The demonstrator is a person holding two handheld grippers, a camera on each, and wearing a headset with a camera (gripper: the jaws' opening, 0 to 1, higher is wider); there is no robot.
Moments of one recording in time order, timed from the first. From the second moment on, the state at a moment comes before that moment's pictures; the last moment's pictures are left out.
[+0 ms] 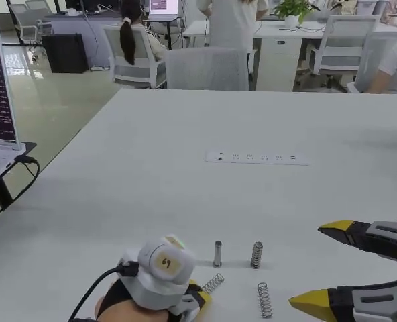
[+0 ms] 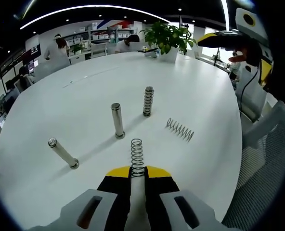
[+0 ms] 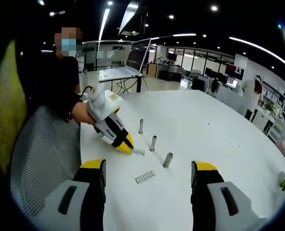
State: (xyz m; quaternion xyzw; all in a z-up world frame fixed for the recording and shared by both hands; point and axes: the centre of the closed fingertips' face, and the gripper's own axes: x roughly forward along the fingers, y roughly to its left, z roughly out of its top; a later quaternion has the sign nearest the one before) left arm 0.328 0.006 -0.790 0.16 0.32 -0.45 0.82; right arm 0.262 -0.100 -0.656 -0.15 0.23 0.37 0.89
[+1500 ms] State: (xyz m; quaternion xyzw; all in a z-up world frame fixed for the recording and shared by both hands) left arm 0.279 0.068 -0.668 0.12 0.22 -0.55 0.80; right arm 0.262 -0.050 -0.611 -0.19 0.20 0.44 0.85
